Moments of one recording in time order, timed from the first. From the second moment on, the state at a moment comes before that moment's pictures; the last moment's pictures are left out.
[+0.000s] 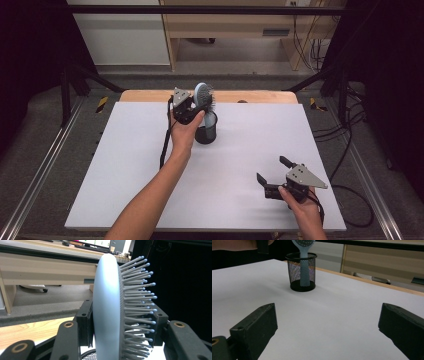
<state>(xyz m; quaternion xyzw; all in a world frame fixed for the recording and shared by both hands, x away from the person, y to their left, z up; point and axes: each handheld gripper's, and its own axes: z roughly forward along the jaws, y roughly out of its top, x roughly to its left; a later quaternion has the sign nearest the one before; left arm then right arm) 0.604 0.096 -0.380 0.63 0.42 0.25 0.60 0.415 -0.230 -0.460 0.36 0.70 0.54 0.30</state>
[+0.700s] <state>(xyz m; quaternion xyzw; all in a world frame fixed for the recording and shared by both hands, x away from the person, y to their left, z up) 0.605 0.099 -0.382 0.63 0.42 0.25 0.60 0.415 -0.230 -0.460 0.36 0.70 0.54 0.30</state>
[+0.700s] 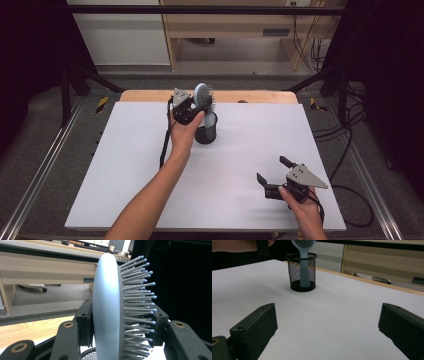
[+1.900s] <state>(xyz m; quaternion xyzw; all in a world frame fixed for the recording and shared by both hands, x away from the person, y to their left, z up) 0.613 0.129 -0.388 0.62 0.44 0.21 0.61 0.416 -0.230 -0.461 0.36 0.70 0.54 0.30</state>
